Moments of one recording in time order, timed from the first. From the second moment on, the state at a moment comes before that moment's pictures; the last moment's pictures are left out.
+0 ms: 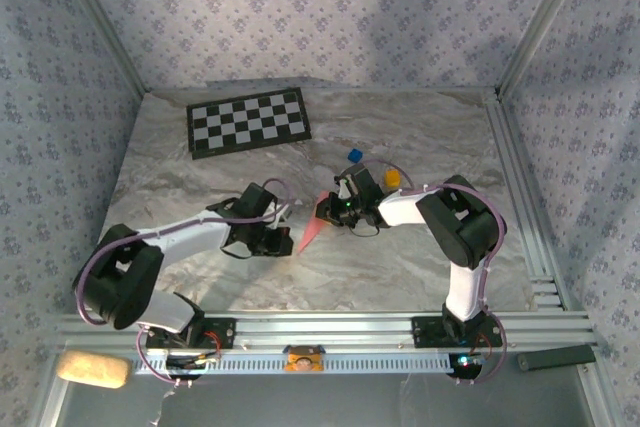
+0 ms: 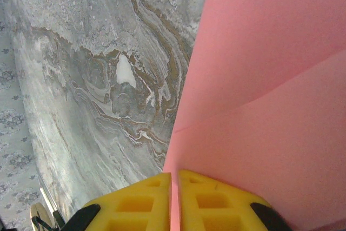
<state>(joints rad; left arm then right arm) -0.62 1.42 0.66 -0.40 0.47 -0.50 0.63 1.88 0.86 0.20 -0.48 0.90</state>
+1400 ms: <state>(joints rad) -0.59 1.80 0.88 -0.20 0.59 -0.58 0.57 1.75 0.92 0.04 -0.48 0.84</state>
